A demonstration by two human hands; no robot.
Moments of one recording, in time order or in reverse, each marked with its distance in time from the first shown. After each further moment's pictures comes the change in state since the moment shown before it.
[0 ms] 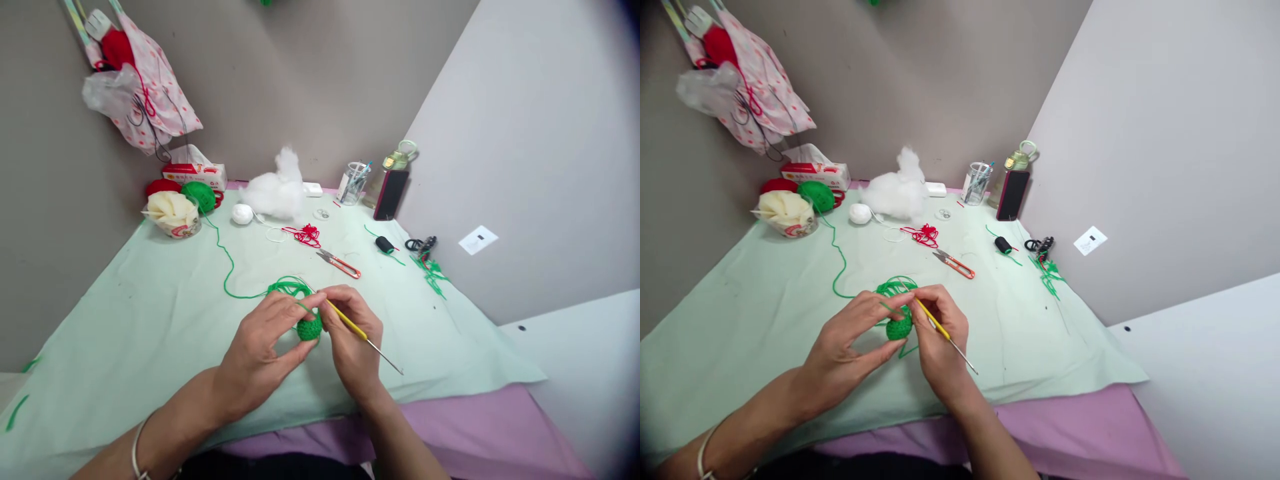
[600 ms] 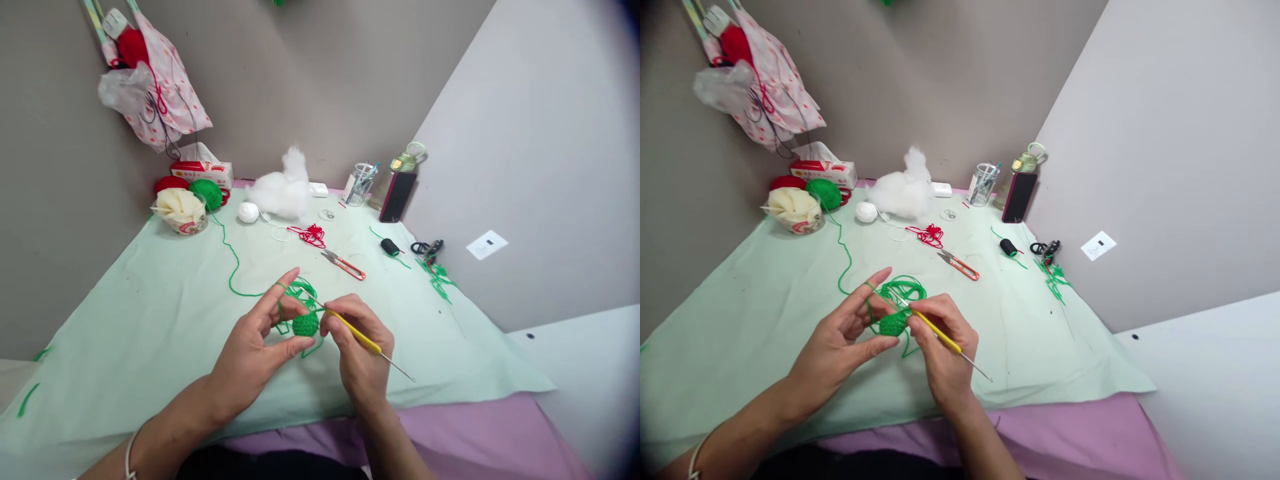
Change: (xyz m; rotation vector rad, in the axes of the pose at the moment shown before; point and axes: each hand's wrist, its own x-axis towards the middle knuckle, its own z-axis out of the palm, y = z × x) left_hand -0.007 0.009 -0.009 -0.577 0.030 -0.703; right_hand -0.010 -0.002 -0.002 0.087 -0.024 -0.089
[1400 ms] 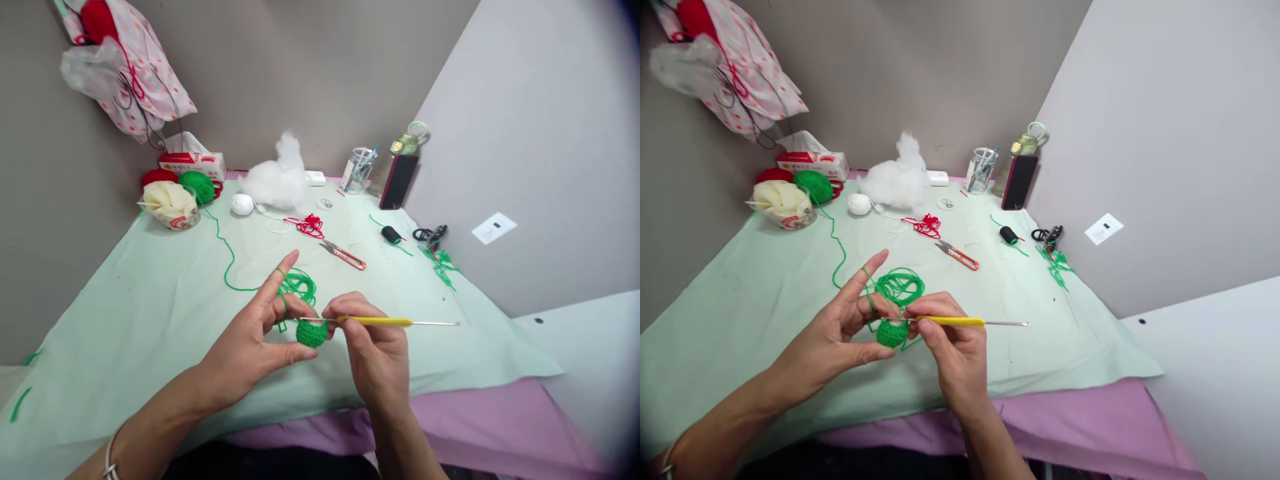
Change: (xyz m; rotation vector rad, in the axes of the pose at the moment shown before) left_hand 0.007 0.006 -0.006 -0.039 -0.220 -0.014; right_hand -0.009 0.000 -0.017 0.134 -0.109 0.067
